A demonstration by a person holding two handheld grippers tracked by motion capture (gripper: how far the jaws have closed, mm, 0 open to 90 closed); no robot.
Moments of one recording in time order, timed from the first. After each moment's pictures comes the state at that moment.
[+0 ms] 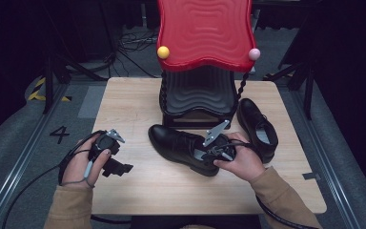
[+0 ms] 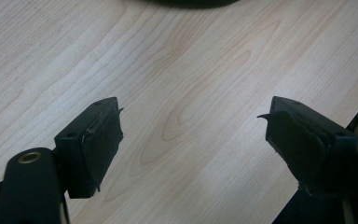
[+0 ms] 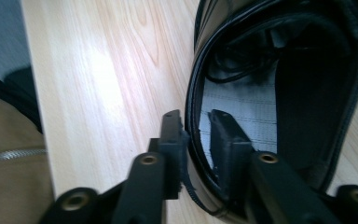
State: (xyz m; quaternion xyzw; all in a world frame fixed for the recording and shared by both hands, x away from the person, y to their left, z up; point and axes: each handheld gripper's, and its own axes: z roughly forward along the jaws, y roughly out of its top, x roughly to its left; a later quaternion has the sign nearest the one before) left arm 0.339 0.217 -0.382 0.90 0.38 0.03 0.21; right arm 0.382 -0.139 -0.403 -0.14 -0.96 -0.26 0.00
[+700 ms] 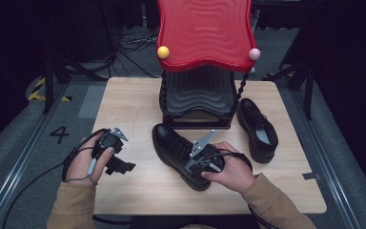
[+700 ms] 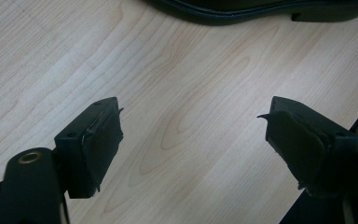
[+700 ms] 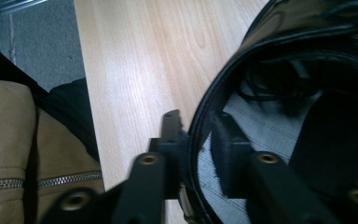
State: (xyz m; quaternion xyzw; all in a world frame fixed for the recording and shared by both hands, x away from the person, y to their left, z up) left arm 0.348 0.210 -0.383 0.90 0.37 0.02 0.21; right arm 0.351 -0.107 -0.403 -0.13 -0.95 -0.28 0.04
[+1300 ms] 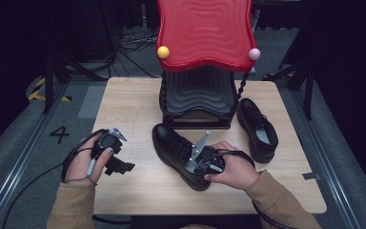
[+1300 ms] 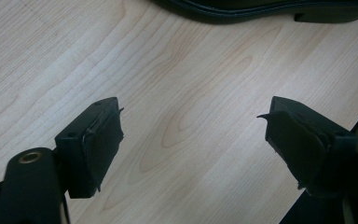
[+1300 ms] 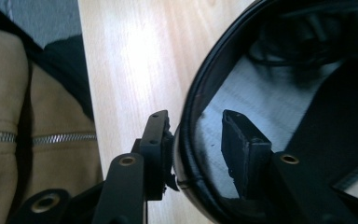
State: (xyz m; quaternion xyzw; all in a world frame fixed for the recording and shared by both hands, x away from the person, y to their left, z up) left arm 0.345 0.213 -0.385 0.90 0.38 0.02 0.21; right arm 0.354 -0.106 -0.408 -0.09 -0.97 -0.20 0.06
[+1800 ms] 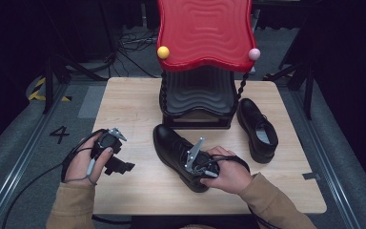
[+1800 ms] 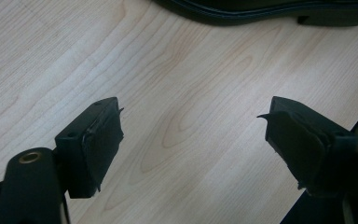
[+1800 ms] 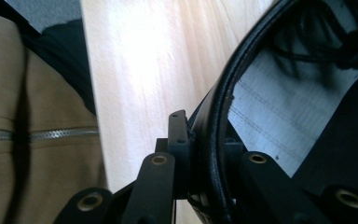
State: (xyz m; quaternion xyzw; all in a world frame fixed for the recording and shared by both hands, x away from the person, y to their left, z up) left arm 0.346 0.214 -0.384 0.90 0.38 0.02 0.21; right arm 0.342 -0.095 -0.414 -0.08 -0.98 -0.18 0.06
